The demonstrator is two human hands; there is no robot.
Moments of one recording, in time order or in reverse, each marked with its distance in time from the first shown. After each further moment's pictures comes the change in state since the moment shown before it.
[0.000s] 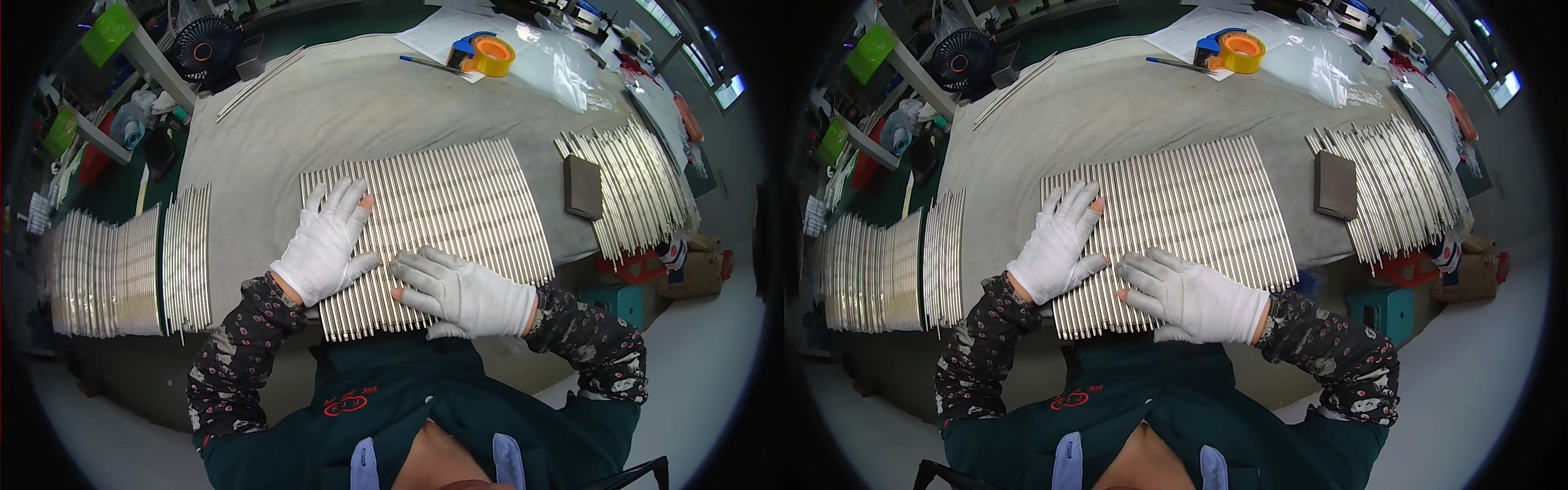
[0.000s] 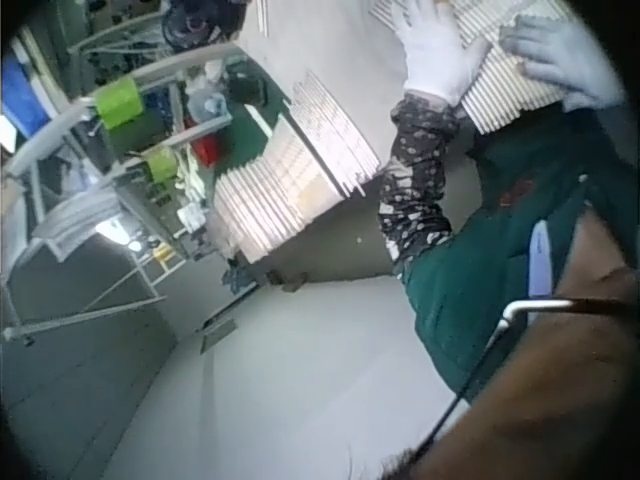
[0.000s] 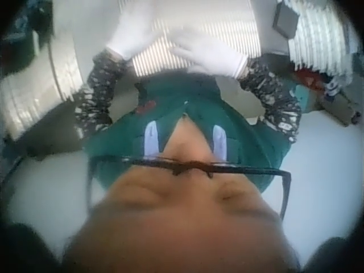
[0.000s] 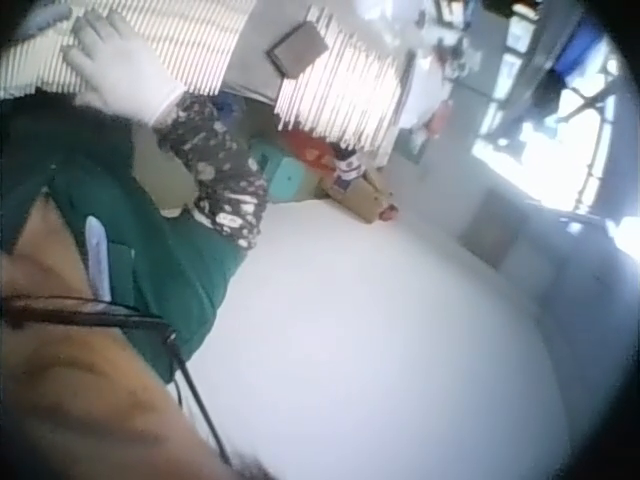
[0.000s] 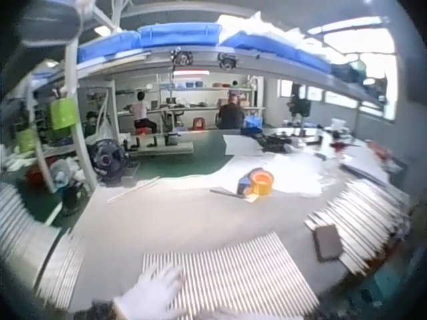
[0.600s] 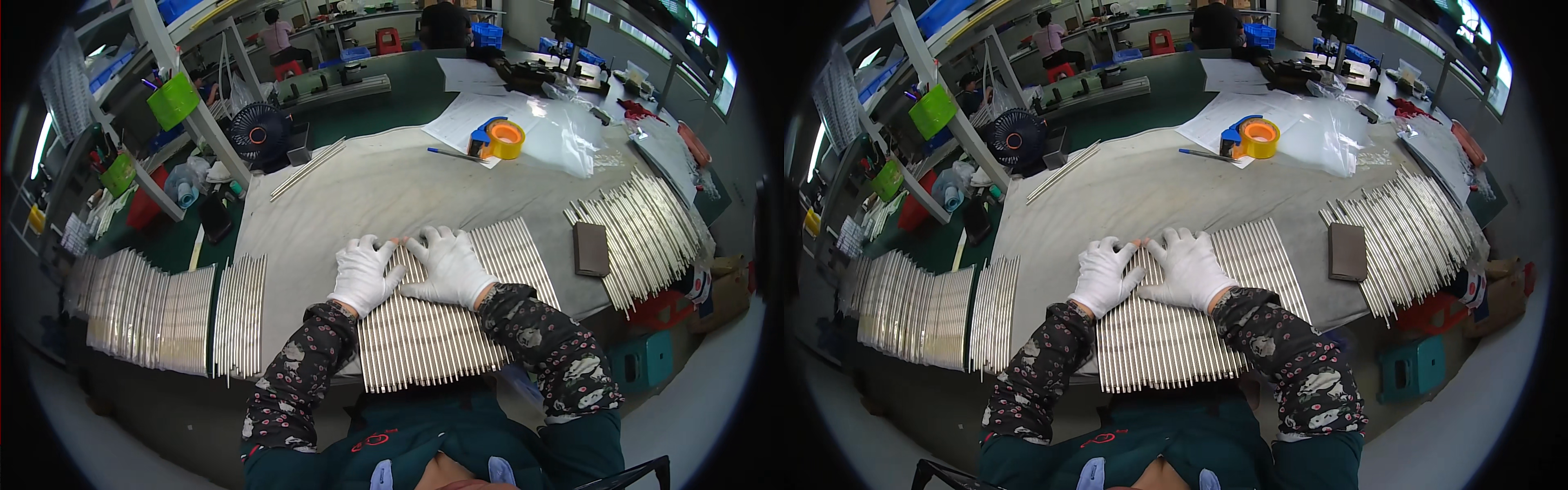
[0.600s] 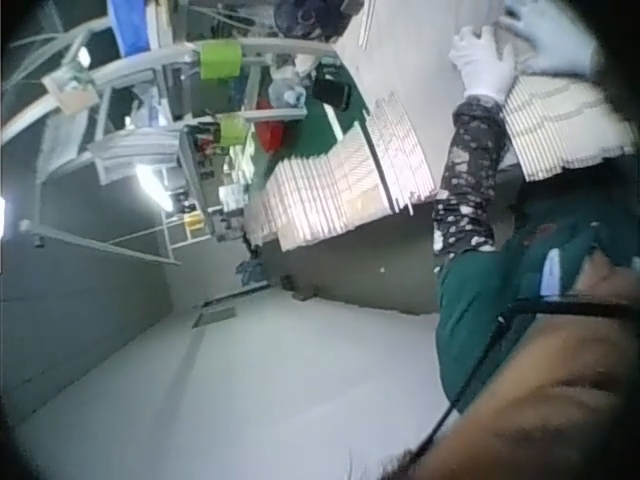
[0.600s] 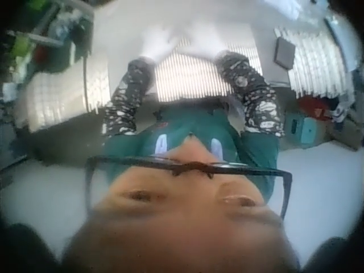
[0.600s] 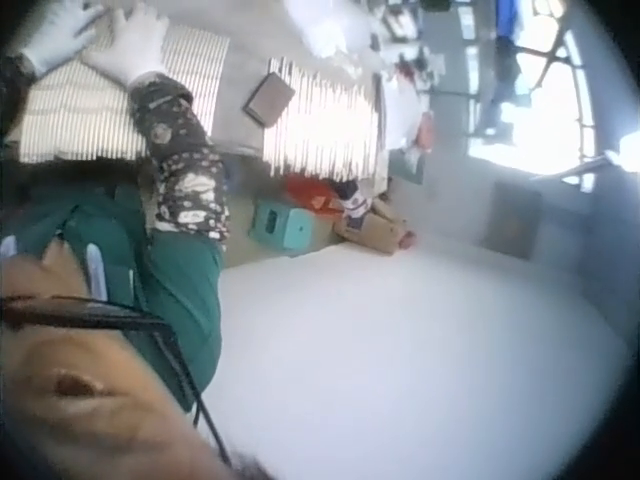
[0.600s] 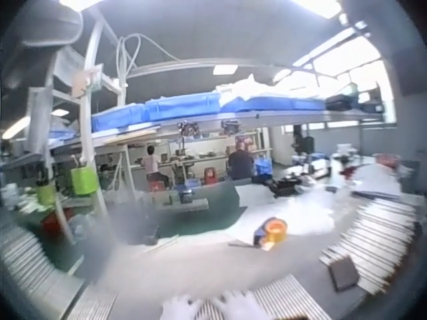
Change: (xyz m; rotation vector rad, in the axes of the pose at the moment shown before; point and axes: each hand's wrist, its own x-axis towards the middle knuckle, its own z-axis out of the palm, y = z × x) left_hand 0.041 -0.025 0.017 0.086 0.072 -0.373; right_hand 0.080 0.069 -0.008 -0.169 0.106 0.679
